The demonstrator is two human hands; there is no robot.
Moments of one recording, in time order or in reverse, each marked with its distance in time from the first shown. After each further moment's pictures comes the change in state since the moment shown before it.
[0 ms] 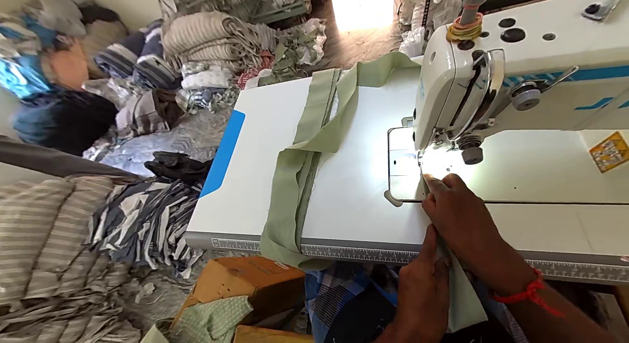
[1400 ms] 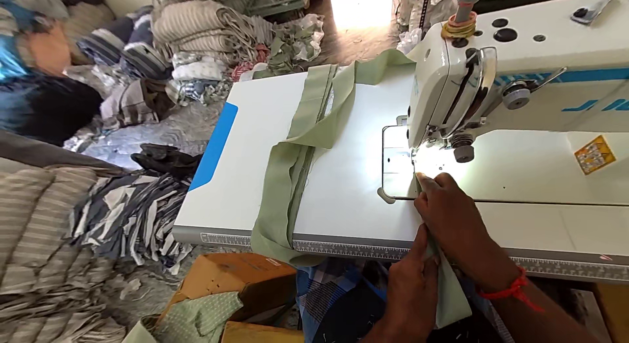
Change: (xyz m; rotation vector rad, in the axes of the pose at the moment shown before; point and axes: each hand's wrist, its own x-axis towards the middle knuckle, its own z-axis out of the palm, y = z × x) left_hand -0.003 -0.002 -0.001 -0.018 0.001 -0.005; right_hand -0.002 -0.001 0.000 -0.015 0.006 -0.010
